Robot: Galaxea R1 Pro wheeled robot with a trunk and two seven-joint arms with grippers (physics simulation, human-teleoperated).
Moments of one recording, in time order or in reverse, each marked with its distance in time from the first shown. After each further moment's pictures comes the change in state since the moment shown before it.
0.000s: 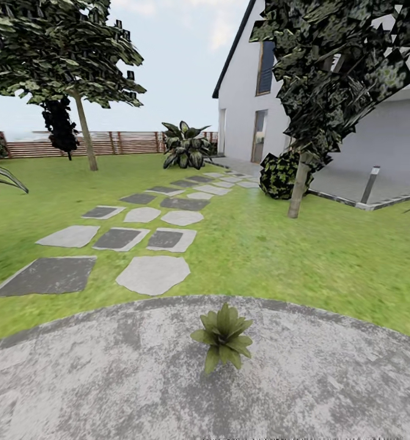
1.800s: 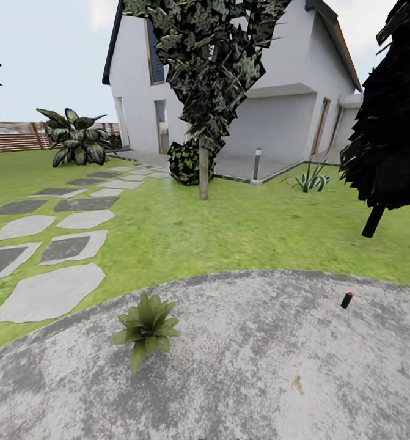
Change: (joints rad) left arm -0.001 0.008 0.004 -0.001 -0.001 0.000 0.011; right arm 0.000 0.000 -0.059 -0.002 0.000 0.001 0.000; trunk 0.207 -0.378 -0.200
